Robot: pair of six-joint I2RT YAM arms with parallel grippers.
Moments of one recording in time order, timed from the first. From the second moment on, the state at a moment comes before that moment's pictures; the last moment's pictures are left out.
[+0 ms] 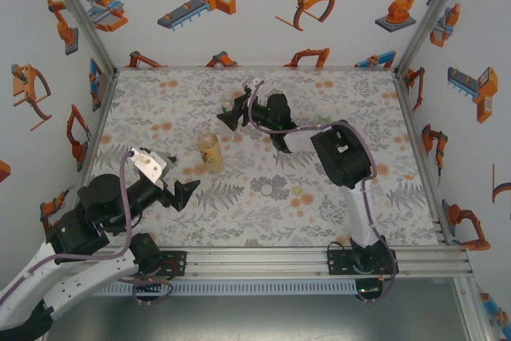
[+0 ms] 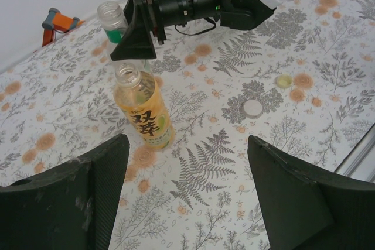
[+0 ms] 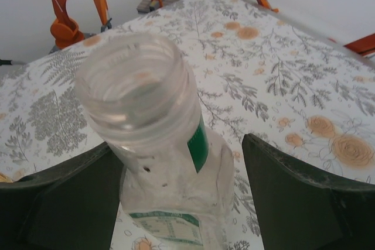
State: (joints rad) left arm -0.95 0.40 0.83 -0.58 -0.19 0.08; right arm 0.60 2.23 1.33 0.95 -0.51 0.17
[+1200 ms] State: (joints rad) left arm -0.95 0.48 0.76 -0.46 -0.16 0.07; right arm 0.62 1.99 1.03 0.99 -0.49 0.12
